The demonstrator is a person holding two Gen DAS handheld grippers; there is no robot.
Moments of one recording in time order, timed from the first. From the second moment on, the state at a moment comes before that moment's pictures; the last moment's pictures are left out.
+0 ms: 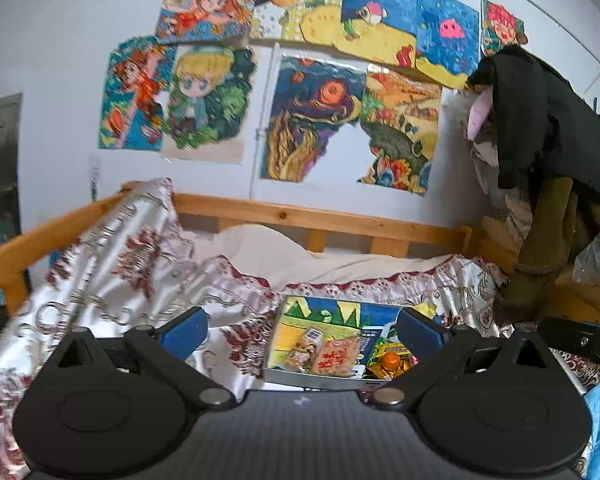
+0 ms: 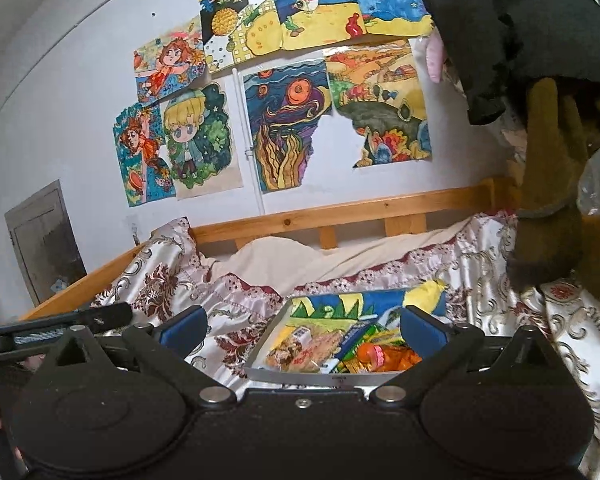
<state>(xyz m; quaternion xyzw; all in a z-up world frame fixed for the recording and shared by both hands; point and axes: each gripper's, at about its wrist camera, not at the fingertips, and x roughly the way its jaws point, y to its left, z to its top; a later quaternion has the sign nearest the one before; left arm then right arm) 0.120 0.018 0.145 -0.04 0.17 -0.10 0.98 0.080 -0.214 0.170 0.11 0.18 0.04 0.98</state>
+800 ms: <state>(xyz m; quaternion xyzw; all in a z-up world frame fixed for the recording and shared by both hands) 0.019 -0.004 0.183 0.03 0.19 -0.10 0.98 -0.015 -0.243 0.227 0.12 0.21 0.03 0.97</state>
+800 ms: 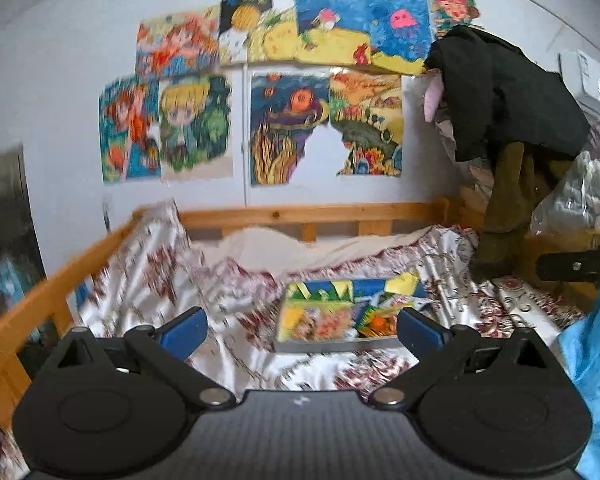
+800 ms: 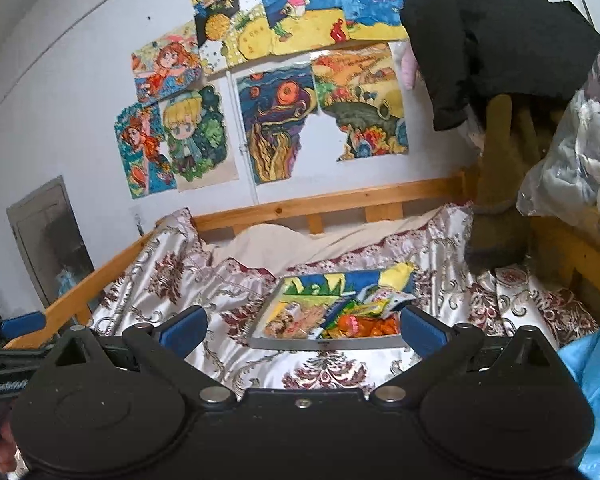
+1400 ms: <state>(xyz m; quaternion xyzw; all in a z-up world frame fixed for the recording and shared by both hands) 0.107 0.044 0.118 -0.08 0.19 -0.10 0.97 0.084 -0.204 0.252 0.07 0.18 0.05 0.98</state>
